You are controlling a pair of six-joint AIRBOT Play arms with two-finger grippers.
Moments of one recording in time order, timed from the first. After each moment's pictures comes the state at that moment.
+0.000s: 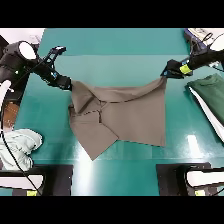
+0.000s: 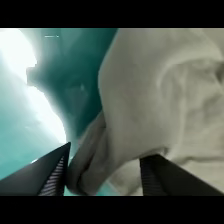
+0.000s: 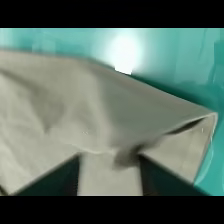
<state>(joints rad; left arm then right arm) -0.11 -1.52 1.55 1.32 -1.35 -1.31 -0.04 -1.56 1.67 -1.14 1.37 1.55</state>
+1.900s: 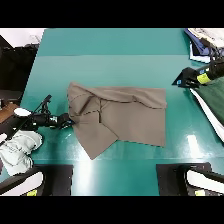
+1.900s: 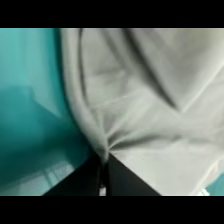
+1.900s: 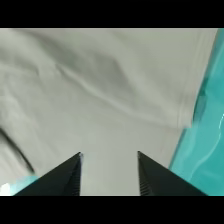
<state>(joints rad) 0.14 -1.17 0.54 0.66 -0.96 -1.11 -0.16 -1.27 1.39 -1.09 1.52 1.48</state>
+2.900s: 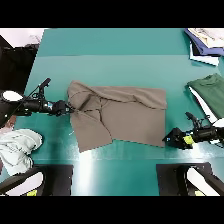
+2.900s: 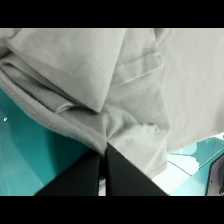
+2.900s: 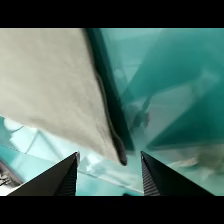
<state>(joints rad) 0.12 -1.17 0.77 0.70 -1.13 -1.12 -0.42 -0.99 0.39 -0.98 1.38 1.37</state>
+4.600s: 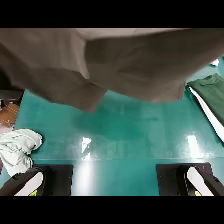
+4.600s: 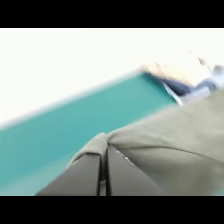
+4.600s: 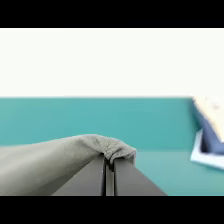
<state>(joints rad) 0.12 -0.93 2.20 0.88 -1.32 -1.33 -0.54 -0.86 2.03 -0.97 1.39 1.45</state>
